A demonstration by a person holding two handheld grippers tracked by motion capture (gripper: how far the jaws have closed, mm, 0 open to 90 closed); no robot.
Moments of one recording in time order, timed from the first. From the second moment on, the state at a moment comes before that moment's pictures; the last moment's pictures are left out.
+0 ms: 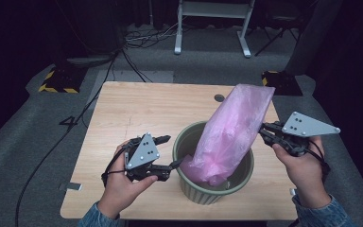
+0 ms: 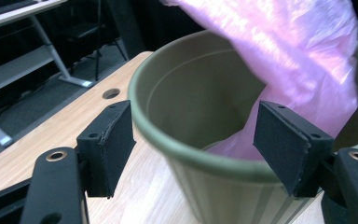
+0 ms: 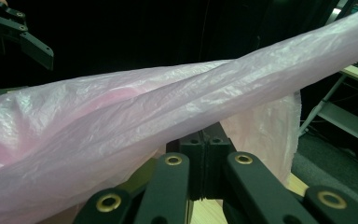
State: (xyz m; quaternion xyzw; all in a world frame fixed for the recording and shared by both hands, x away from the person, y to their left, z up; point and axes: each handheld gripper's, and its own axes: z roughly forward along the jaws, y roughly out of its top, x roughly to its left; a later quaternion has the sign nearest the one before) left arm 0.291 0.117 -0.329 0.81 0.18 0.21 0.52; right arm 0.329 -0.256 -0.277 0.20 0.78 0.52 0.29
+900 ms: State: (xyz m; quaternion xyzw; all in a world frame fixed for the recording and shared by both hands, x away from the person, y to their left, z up) left arm 0.303 0.086 -0.316 0.82 0.16 0.19 0.52; right arm 0.305 -0.215 -0.277 0.12 0.79 0.55 0.23
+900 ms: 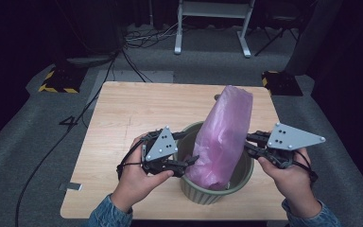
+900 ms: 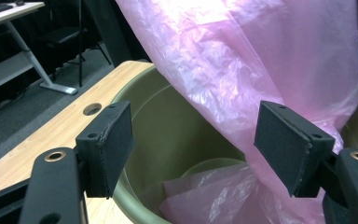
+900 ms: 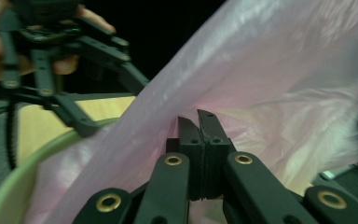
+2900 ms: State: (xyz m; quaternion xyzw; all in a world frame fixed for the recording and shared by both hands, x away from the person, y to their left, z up) left arm 0.291 0.080 -0.321 0.83 0.12 0.19 0.51; right arm 0.307 -0.256 -0.303 0.17 0.84 0.47 0.21
